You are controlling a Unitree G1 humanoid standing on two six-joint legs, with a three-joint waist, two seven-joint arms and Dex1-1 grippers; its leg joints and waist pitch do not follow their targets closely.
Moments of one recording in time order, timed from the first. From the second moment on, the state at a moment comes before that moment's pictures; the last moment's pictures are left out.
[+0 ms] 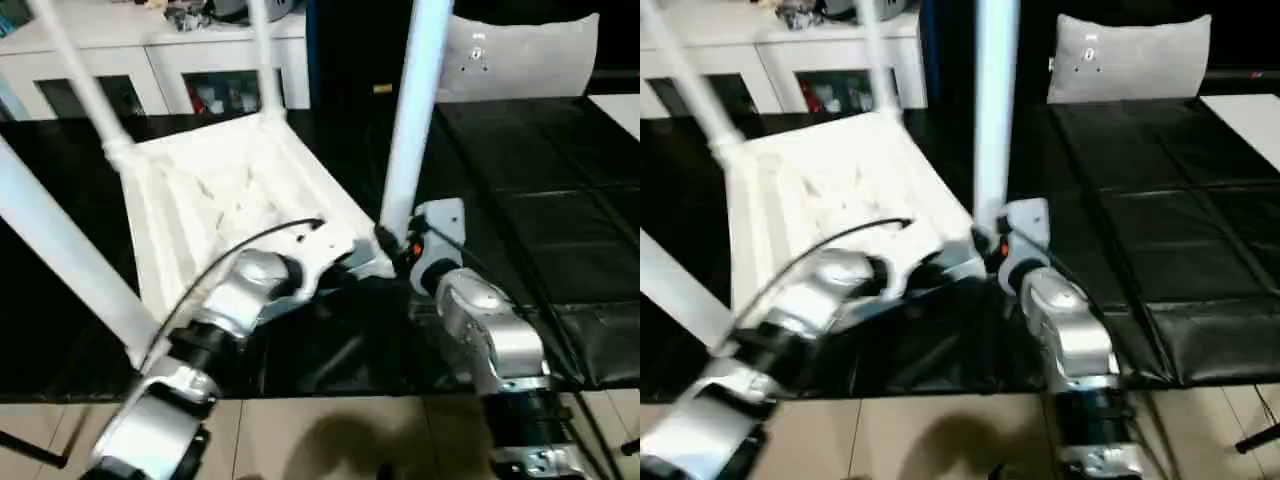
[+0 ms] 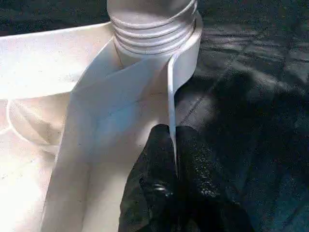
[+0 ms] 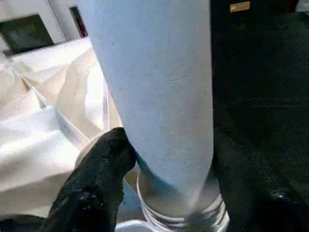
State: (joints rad) left arm -0.68 0.12 -0.31 0.63 0.11 0.25 -0.75; right arm -0.38 -0.02 -0.03 0.13 0.16 0.44 0.21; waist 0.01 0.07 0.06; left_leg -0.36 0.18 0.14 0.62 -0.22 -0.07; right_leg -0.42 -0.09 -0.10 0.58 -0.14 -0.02
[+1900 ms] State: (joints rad) left arm -0.68 0.36 -0.39 0.64 0.06 0.00 -1.29; right arm -0.31 -0.44 0.11 0.02 0.34 0.51 1.04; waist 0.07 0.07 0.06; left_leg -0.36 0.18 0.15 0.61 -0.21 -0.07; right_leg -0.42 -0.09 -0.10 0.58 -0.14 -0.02
